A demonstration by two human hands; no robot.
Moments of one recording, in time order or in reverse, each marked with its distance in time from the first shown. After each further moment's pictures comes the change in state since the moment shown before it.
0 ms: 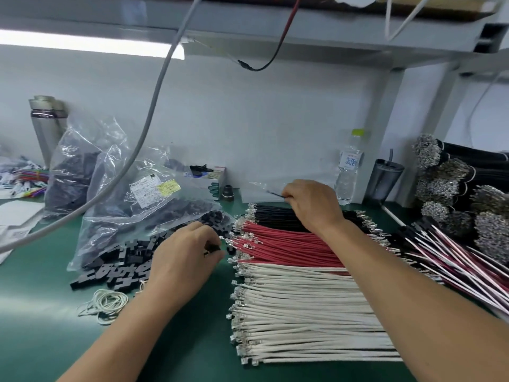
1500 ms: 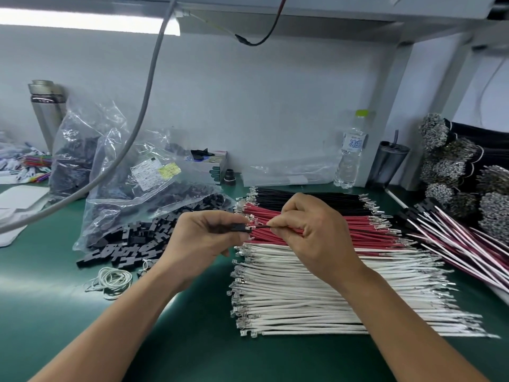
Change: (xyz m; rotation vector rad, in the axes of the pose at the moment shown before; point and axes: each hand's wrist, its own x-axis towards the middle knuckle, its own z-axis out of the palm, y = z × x) left_hand -0.010 0.031 -0.009 -1.131 -0.229 -0.222; right_hand -0.100 -0.059 -0.037 0.431 0.178 -0.142
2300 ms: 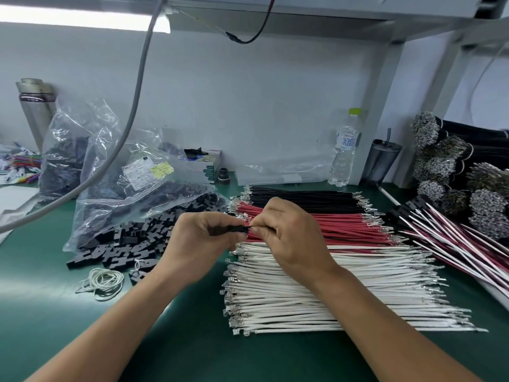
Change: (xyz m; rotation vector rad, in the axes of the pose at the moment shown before) left_hand 0.002 -0.006 0.008 0.226 0.052 0.126; right_hand 0.003 -0.009 0.022 -0.027 -0.025 -0.003
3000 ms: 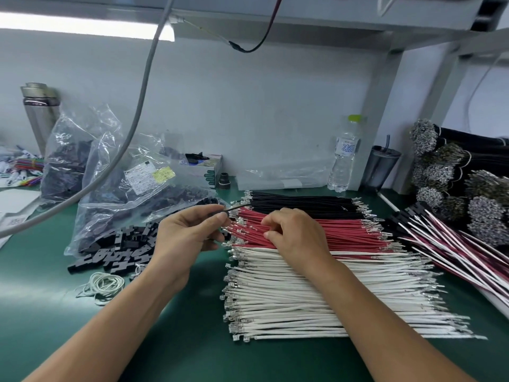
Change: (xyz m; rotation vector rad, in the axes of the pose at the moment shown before) left_hand 0.006 -0.001 -0.010 -0.448 0.203 -0.275; right_hand 0.006 0.035 0.018 -0.142 -0.207 0.328
